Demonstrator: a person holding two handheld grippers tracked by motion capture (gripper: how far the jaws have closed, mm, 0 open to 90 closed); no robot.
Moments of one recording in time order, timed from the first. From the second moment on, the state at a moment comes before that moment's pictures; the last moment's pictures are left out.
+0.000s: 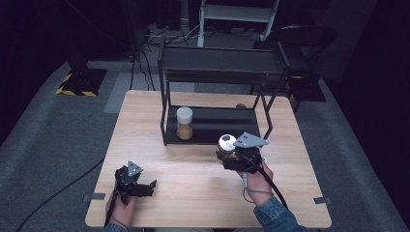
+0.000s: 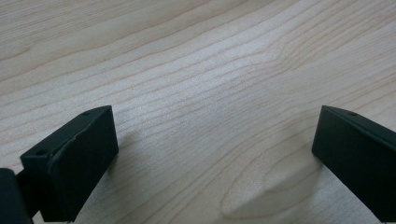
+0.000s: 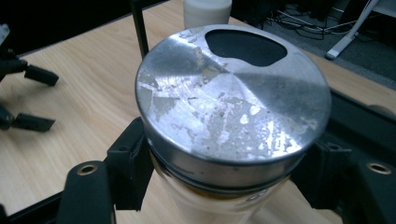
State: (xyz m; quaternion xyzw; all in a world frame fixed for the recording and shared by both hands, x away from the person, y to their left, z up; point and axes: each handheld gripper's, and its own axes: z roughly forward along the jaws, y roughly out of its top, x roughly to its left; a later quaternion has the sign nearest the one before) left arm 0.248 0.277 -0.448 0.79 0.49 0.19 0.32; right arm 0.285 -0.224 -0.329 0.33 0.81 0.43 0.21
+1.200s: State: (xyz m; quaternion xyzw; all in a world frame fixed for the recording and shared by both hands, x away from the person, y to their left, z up) left arm 0.252 0.274 -0.448 0.79 0.49 0.19 0.32; right arm 0.444 -0.137 -0.324 0.38 0.81 0.39 0.23
